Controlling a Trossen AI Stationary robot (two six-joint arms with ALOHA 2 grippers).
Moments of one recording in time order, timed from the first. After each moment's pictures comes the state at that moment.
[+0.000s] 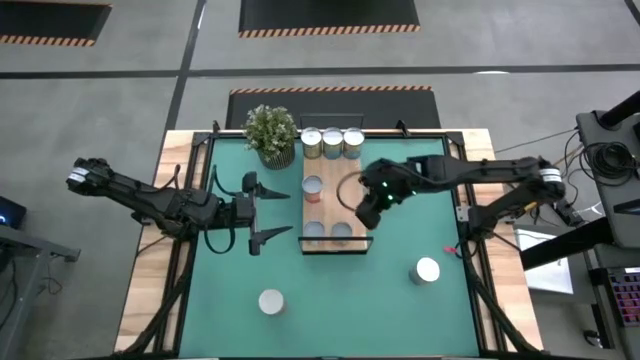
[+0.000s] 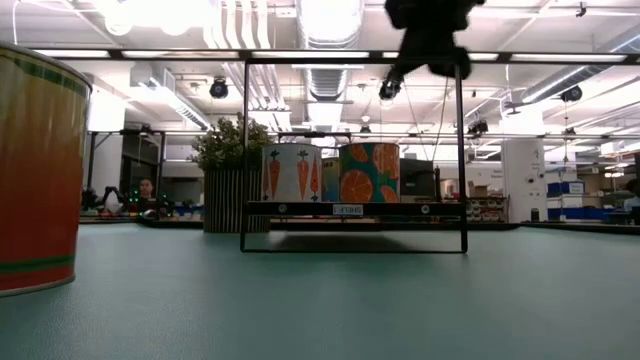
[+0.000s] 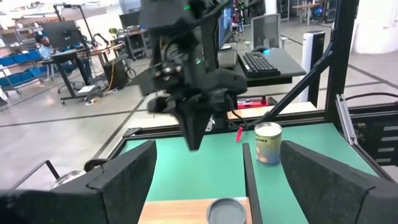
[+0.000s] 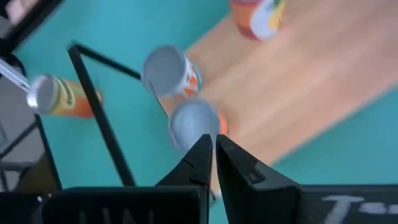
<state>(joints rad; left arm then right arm) -0.31 1.00 0.82 0.10 -0.44 0.11 -0.06 1.41 1.30 -0.77 -0.09 0.60</state>
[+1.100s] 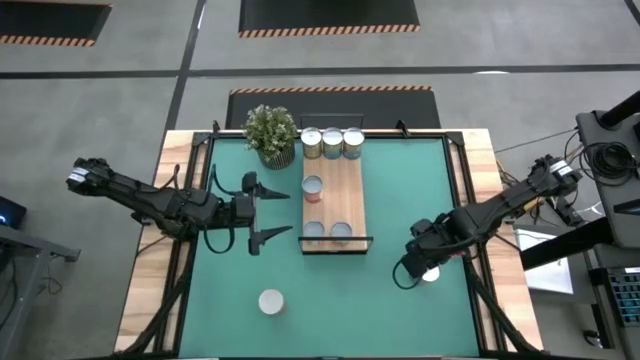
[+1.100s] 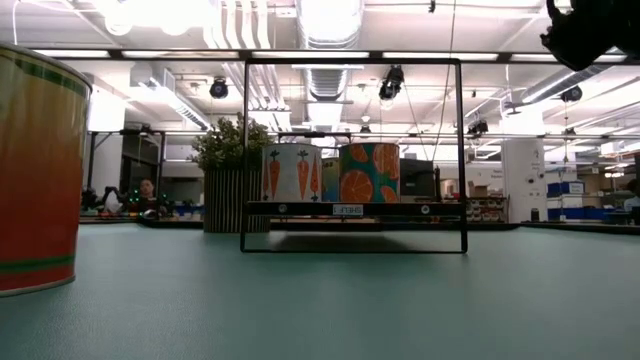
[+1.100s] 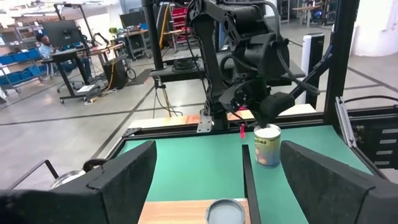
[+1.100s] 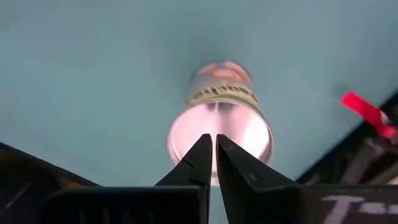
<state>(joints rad) -0.31 1.00 0.82 0.10 -0.44 0.10 0.45 1.25 1.00 -1.15 -0.20 1.54</state>
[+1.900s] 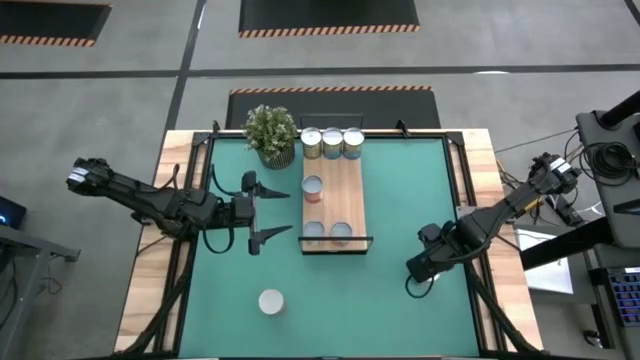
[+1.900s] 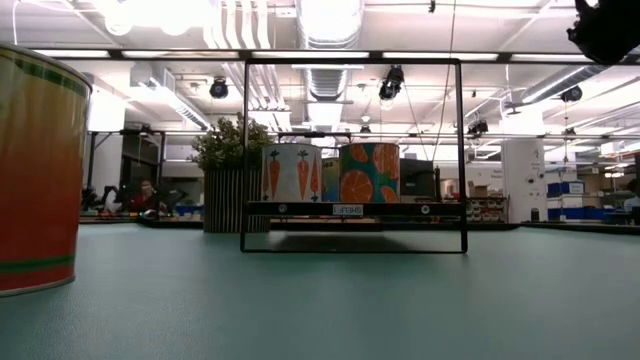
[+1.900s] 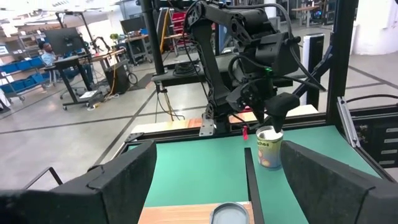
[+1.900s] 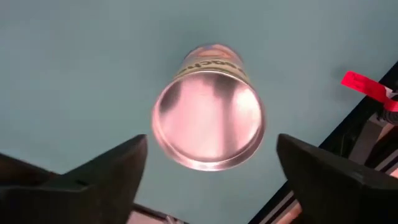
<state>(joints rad) -0.31 1.00 0.82 0.12 -0.44 0.13 0.57 1.23 0.98 -1.14 -0.15 1.71</state>
